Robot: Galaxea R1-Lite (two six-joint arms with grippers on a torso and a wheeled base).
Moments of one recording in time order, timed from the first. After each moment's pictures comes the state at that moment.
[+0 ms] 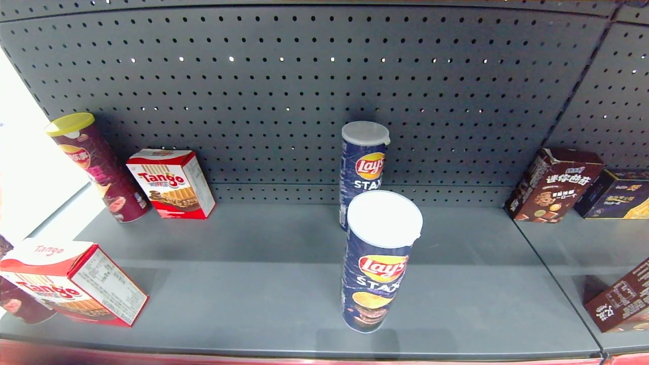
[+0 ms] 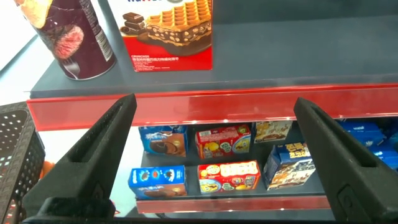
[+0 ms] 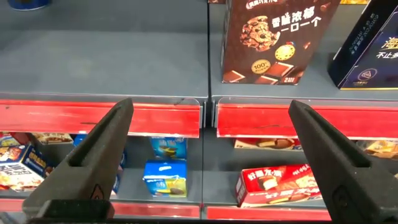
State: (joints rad) left arm 0.00 0.01 0.00 0.00 -0.03 0.04; right arm 0.00 0.00 0.00 0.00 0.01 0.00
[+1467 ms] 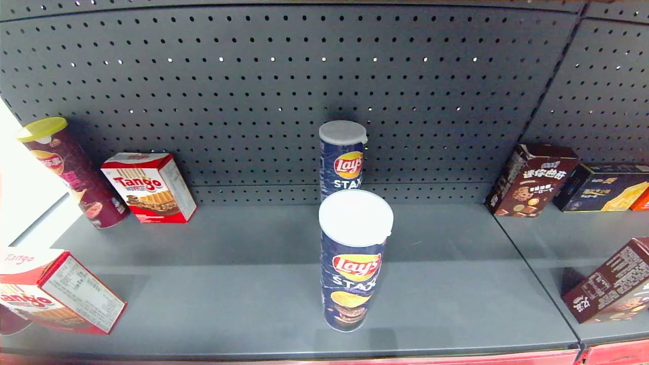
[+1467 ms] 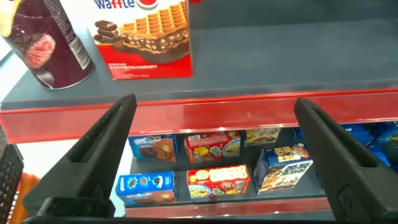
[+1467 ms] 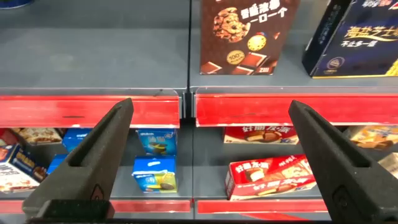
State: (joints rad) left arm 0.00 0.01 0.00 0.00 -0.02 0.03; right arm 0.00 0.00 0.00 0.00 0.01 -0.01
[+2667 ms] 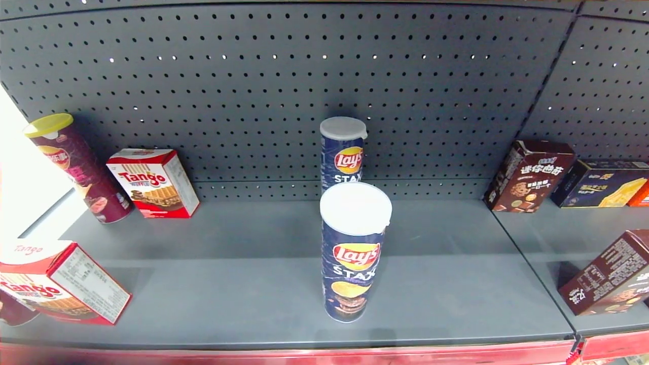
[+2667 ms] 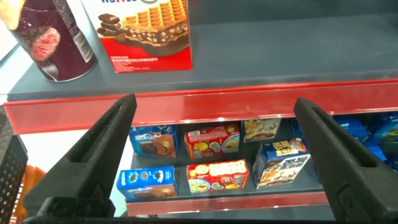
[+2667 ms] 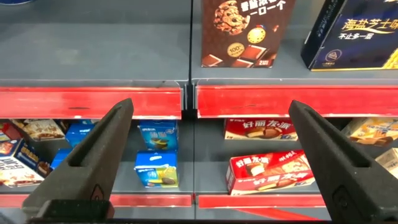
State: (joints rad) left arm 0.00 0.01 0.00 0.00 -0.02 0.03; right arm 0.00 0.00 0.00 0.00 0.01 0.00
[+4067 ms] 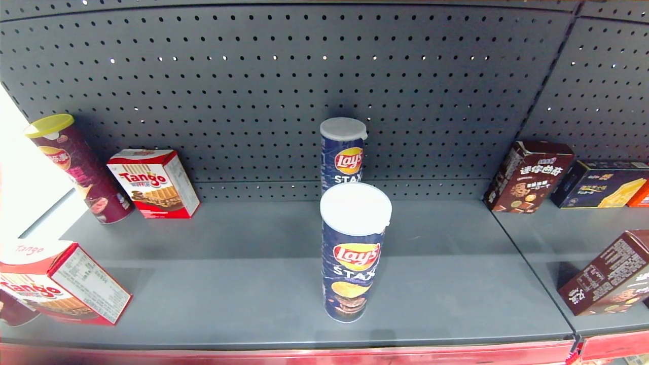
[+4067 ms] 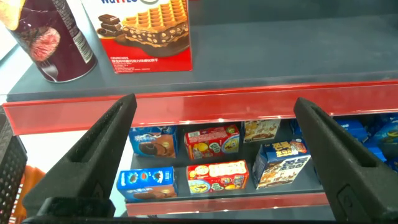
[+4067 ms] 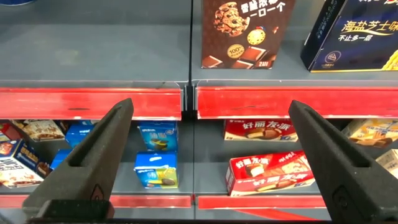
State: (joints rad) left arm 0.00 0.01 0.00 0.00 -0.02 0.03; right arm 0.00 0.00 0.00 0.00 0.01 -0.01
